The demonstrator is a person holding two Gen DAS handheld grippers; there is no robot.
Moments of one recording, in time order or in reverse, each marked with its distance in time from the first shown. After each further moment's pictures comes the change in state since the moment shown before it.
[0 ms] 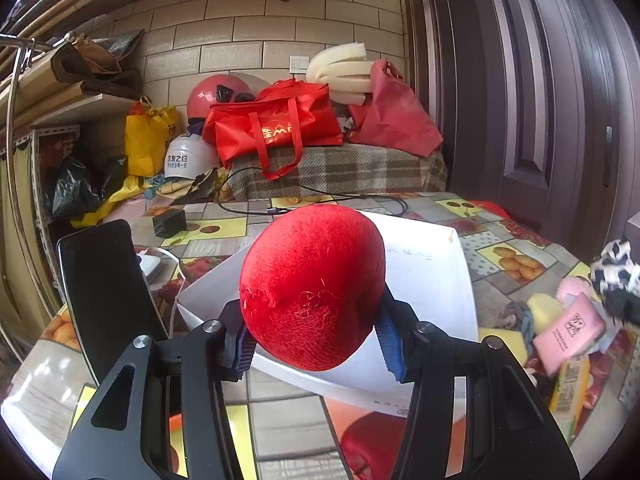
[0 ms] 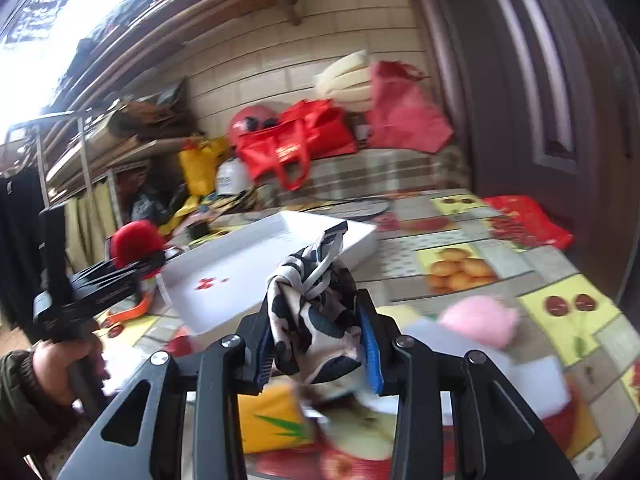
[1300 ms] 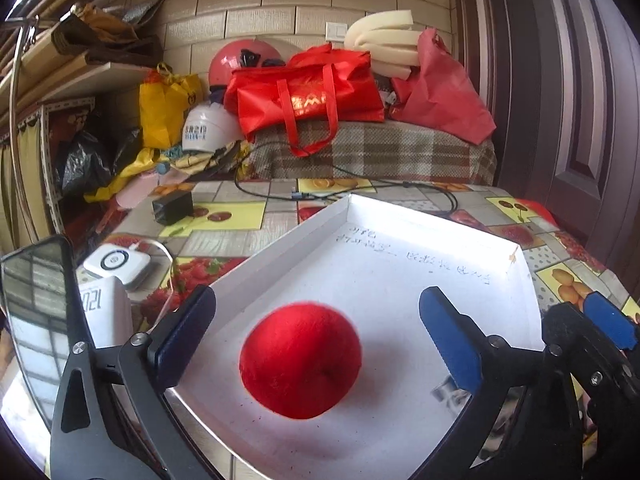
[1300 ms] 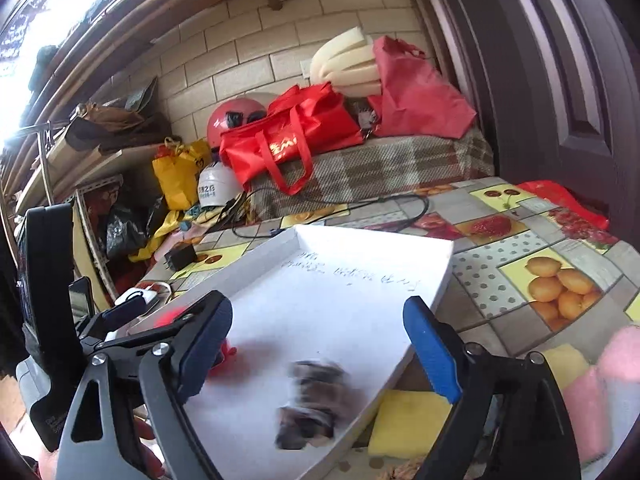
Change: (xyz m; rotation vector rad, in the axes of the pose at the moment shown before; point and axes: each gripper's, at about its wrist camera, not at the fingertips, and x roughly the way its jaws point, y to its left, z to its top) left arm 0.088 0.009 0.026 -0.062 0.090 0.117; right arm 0.129 0.033 0.035 0.114 -0.039 -0.102
